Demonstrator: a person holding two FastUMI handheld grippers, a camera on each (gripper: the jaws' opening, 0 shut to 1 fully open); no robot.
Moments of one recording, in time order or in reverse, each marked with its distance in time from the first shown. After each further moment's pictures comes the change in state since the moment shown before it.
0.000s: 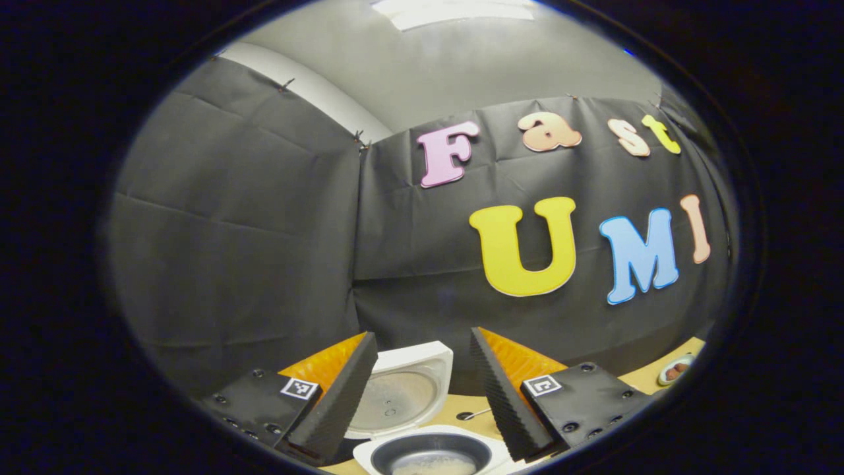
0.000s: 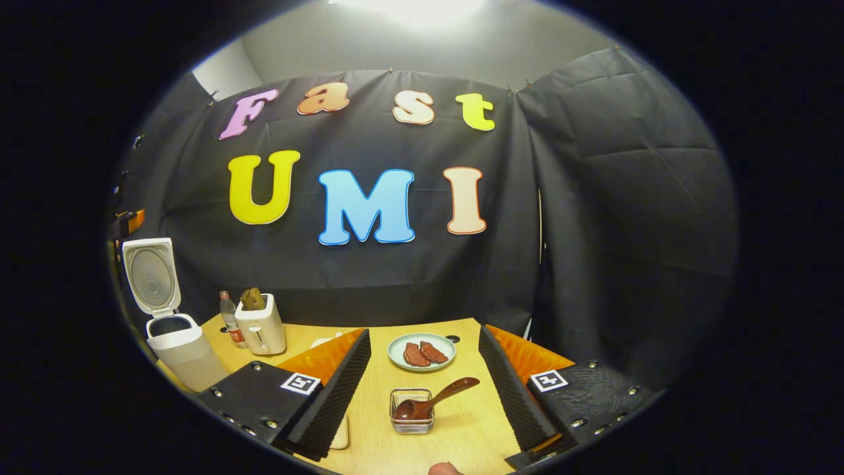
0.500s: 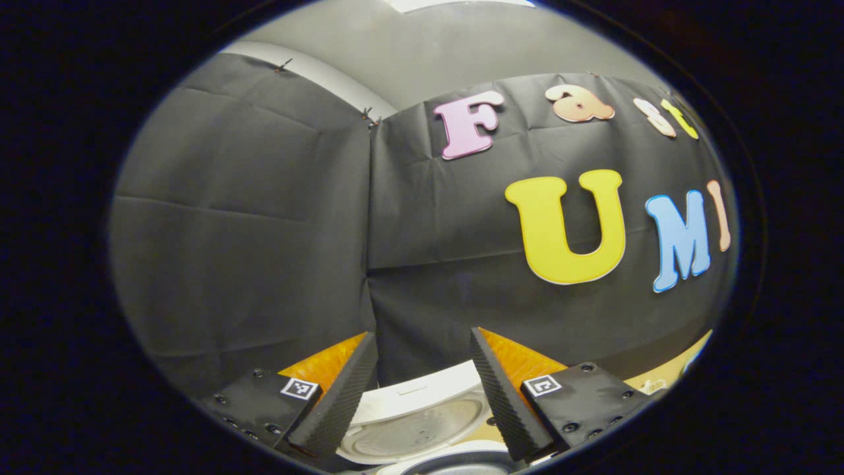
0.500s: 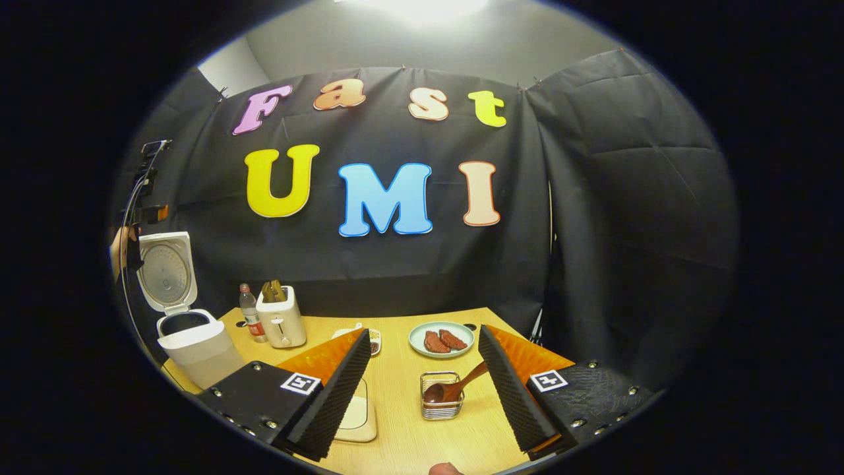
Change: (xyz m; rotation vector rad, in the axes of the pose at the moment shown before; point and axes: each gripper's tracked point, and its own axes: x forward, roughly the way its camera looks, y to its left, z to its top) left arm 0.120 0.050 -0.032 0.024 0.100 0.065; right arm -0.027 0.040 -0.026 -0.012 0.045 0.028
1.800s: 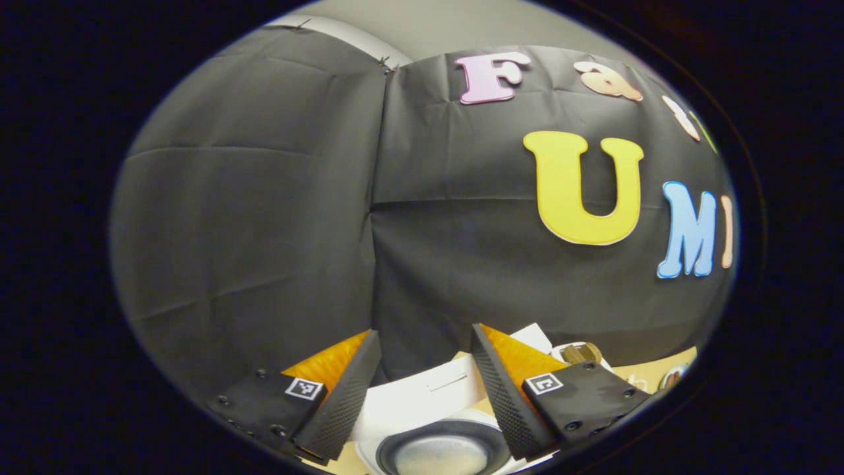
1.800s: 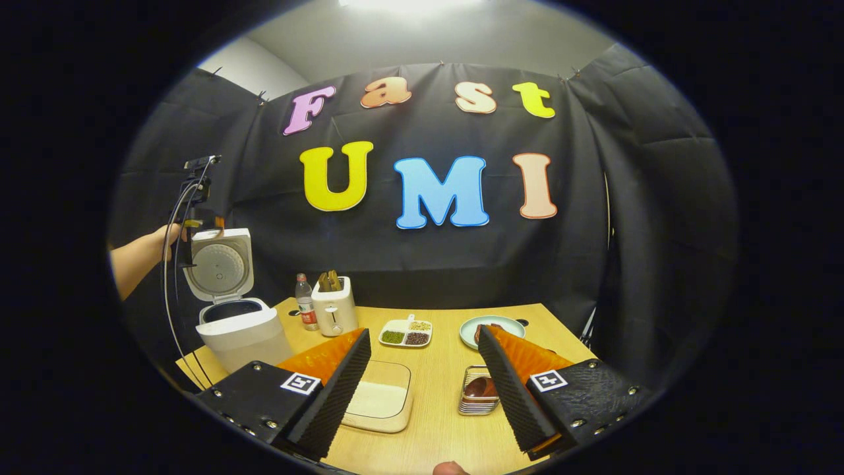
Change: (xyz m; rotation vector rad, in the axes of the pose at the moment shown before) left arm 0.004 0.004 -0.052 -0.096 0.239 -0.002; right arm -0.004 0.026 -0.001 -0.017 0.008 0.287
